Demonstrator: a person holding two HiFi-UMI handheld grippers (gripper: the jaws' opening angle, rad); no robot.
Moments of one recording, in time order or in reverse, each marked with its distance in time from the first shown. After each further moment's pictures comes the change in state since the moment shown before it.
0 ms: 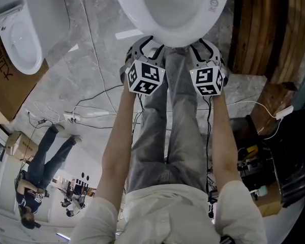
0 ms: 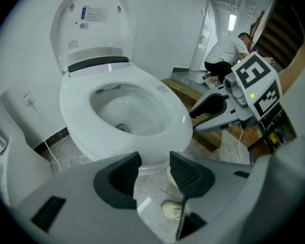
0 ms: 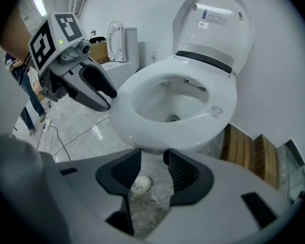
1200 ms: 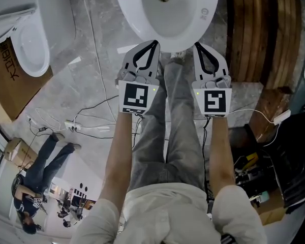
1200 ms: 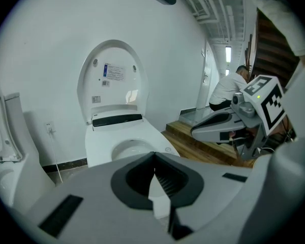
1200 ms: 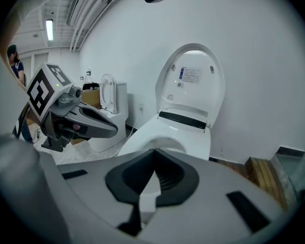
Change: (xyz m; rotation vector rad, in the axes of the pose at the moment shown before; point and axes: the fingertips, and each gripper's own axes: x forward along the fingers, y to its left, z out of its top) left arm -0.121 0.013 0.128 -0.065 -0.468 0.109; right arm -0.138 -0.034 0.159 0.086 -0.497 -0.104
